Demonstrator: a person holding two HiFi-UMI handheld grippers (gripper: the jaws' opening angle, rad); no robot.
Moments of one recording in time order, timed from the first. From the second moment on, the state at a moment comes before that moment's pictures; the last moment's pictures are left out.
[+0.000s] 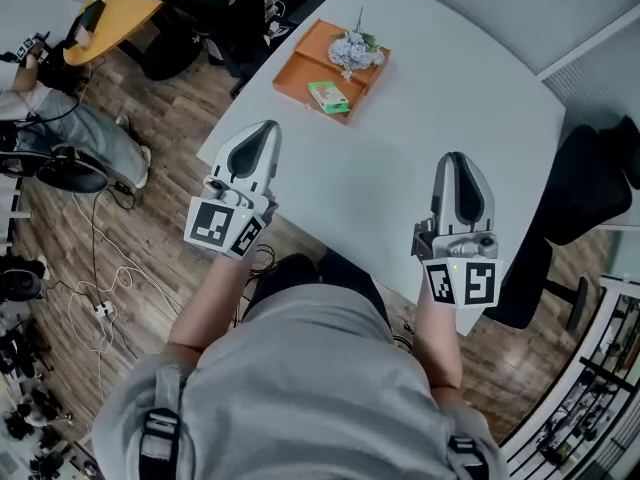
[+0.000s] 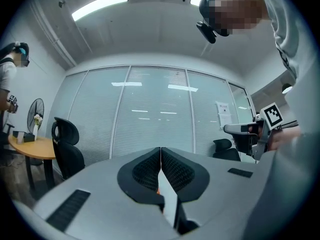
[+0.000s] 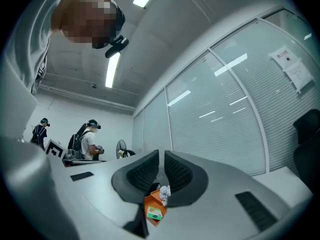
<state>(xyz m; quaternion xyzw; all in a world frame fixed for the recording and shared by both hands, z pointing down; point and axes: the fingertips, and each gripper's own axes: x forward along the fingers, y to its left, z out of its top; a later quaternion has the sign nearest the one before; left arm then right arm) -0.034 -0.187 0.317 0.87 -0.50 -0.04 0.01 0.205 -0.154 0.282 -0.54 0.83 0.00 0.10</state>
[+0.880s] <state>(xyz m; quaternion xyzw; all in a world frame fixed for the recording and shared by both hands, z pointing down) -0.026 -0.330 0.364 0.90 -0.43 0.00 0.03 0.143 -0.287 0.364 -0.52 0.85 -0.05 -0.02</state>
